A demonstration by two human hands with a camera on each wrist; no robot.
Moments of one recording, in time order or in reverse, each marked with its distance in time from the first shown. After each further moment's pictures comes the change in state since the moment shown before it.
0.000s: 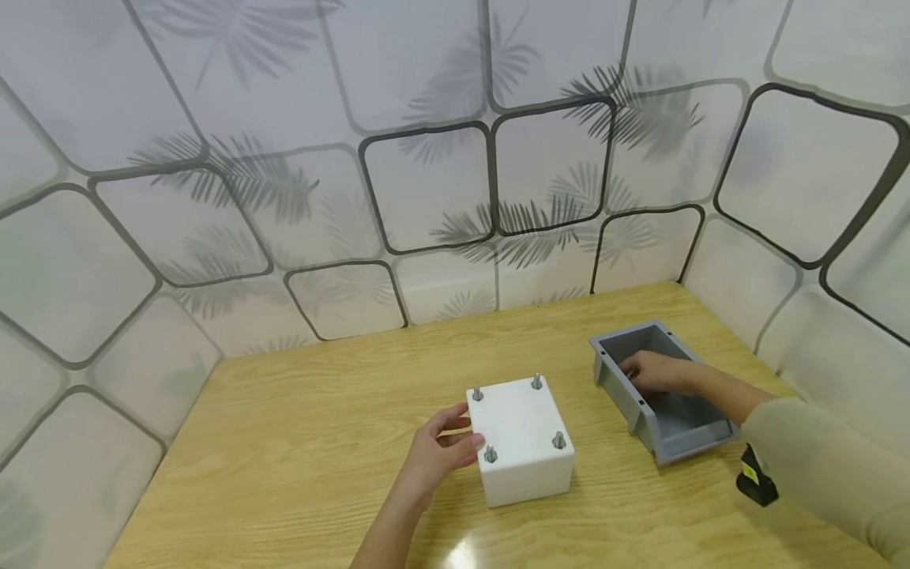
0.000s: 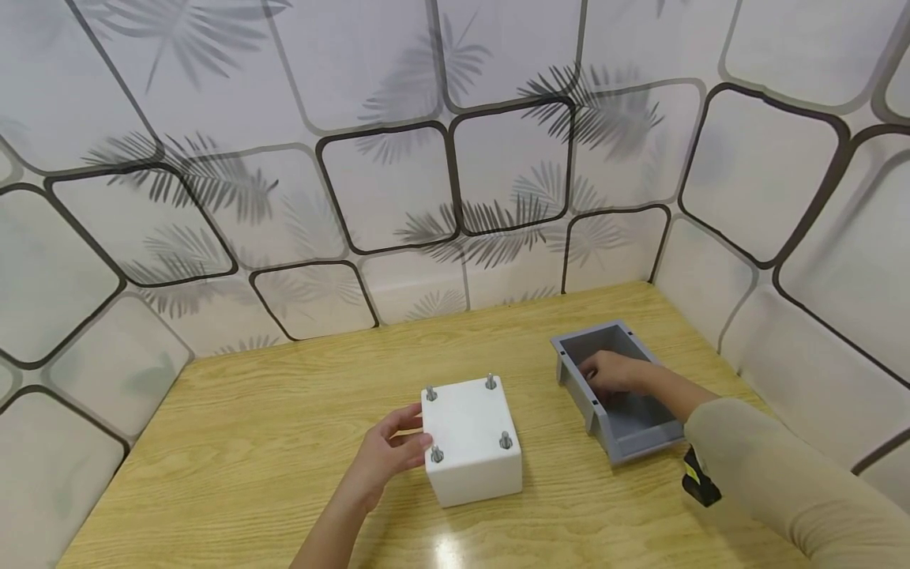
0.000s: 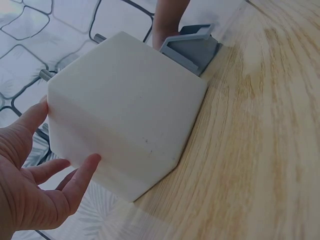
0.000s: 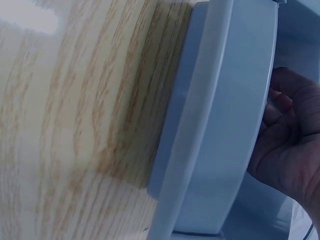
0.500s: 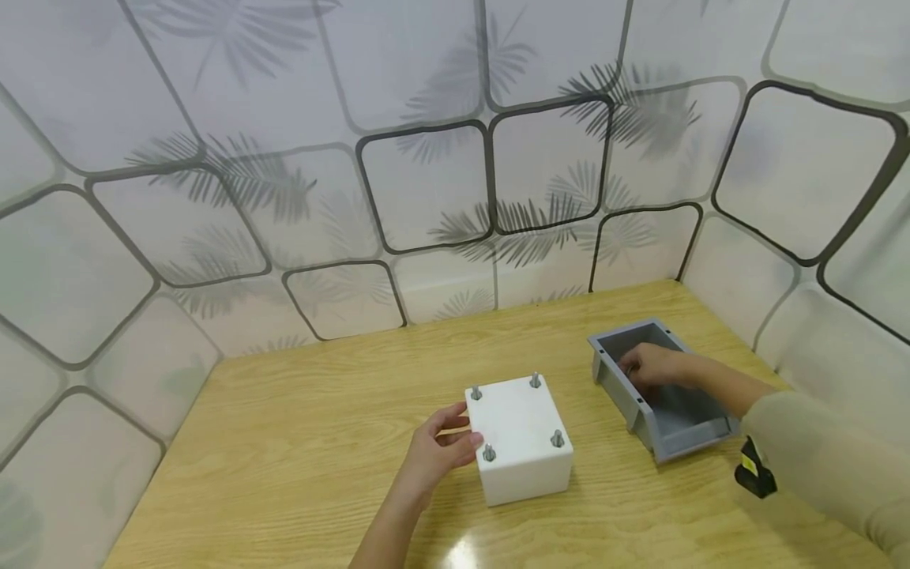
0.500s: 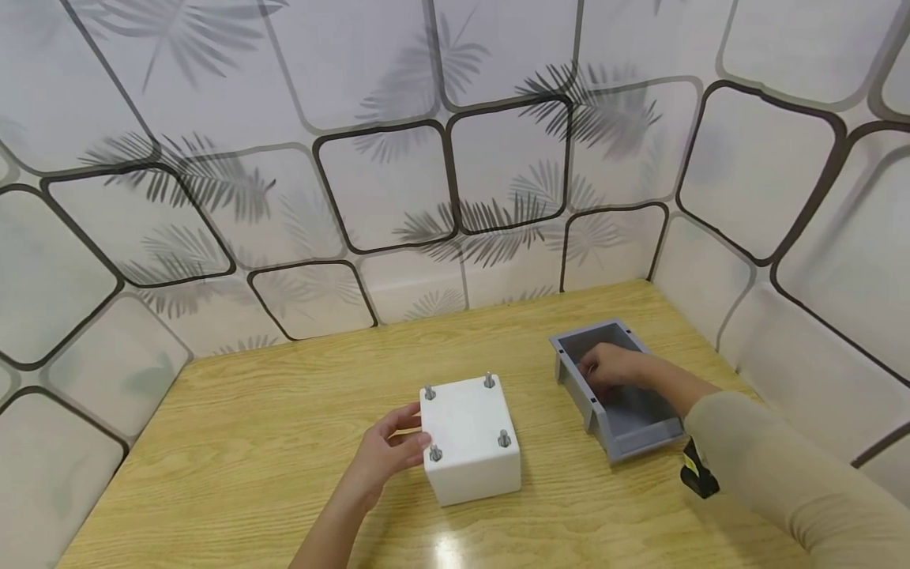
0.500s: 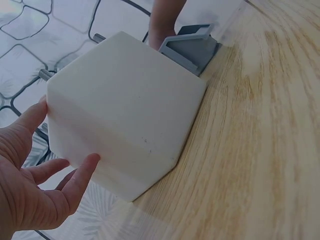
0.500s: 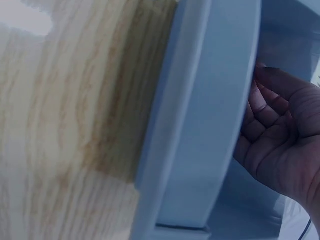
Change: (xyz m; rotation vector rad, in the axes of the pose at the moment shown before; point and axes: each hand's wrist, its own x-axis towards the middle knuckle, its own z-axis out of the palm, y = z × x) left_hand 0.000 0.000 0.000 0.004 -0.001 -0.003; right_hand 0.001 0.000 -0.008 -0.021 -0.011 -0.035
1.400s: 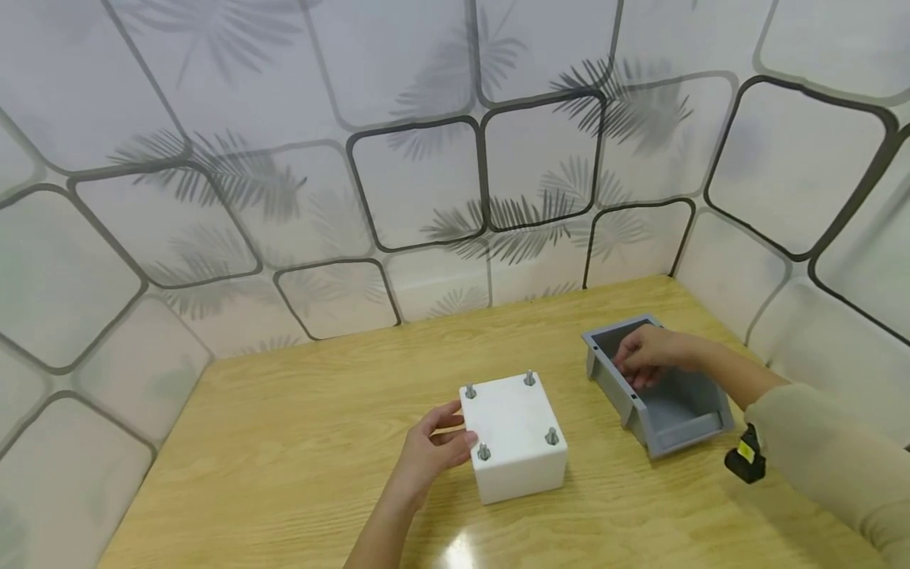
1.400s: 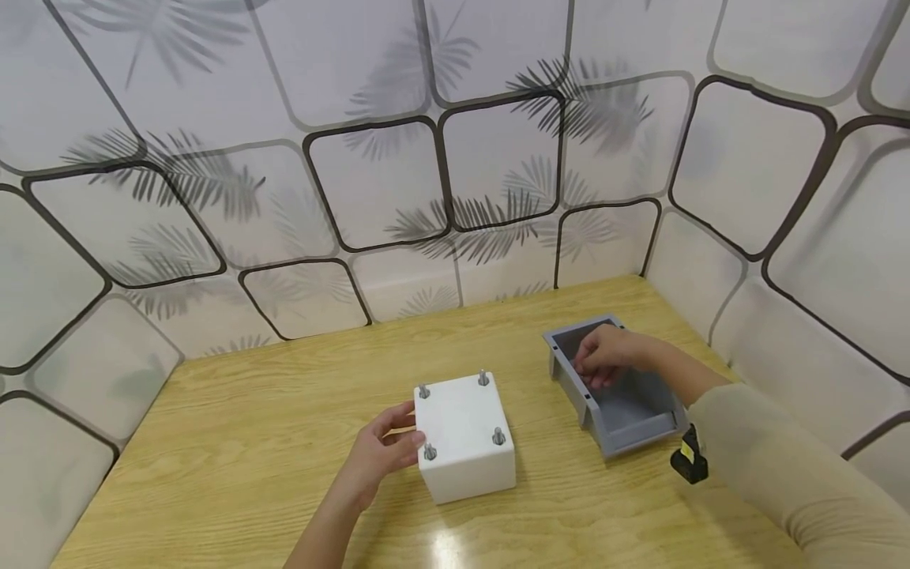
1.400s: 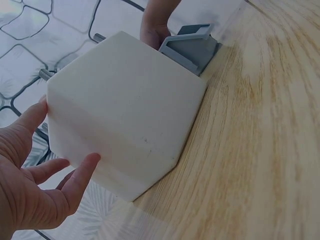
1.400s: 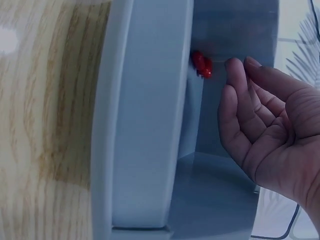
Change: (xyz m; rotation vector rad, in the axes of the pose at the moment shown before) left_hand 0.001 -0.001 0.000 -0.023 -0.005 -0.012; right_hand -0.011 -0.014 -0.021 0.170 -0.016 0.093
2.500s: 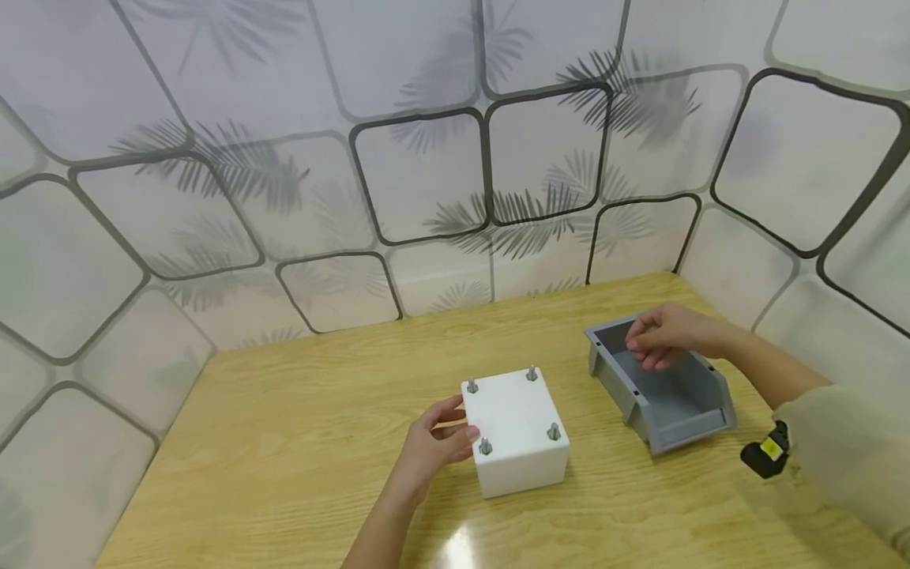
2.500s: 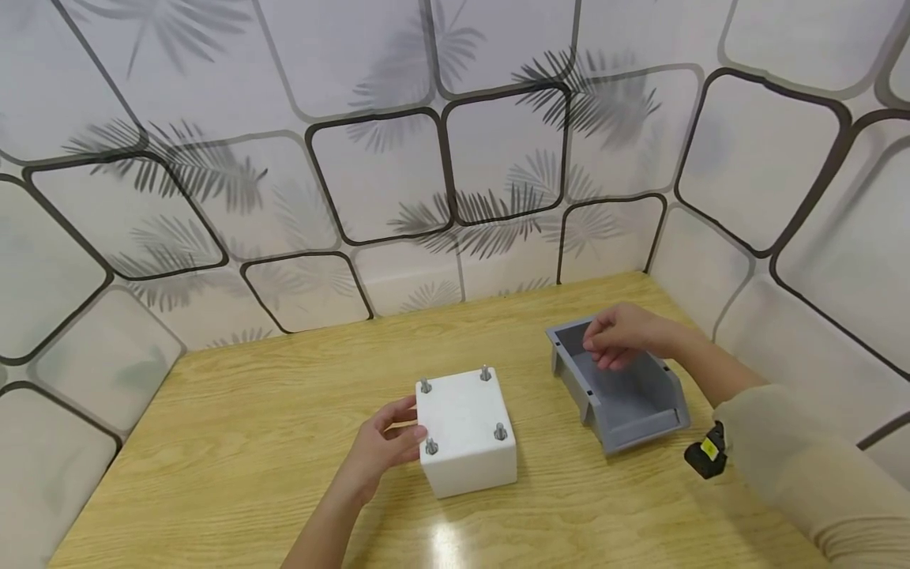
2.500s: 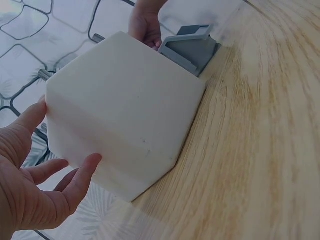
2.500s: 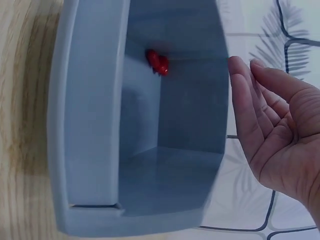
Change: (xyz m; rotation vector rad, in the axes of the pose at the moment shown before) left_hand 0.002 -0.003 0.000 -0.006 0.009 0.003; right_hand -0.024 -0.014 -0.018 0.080 0.049 -0.082
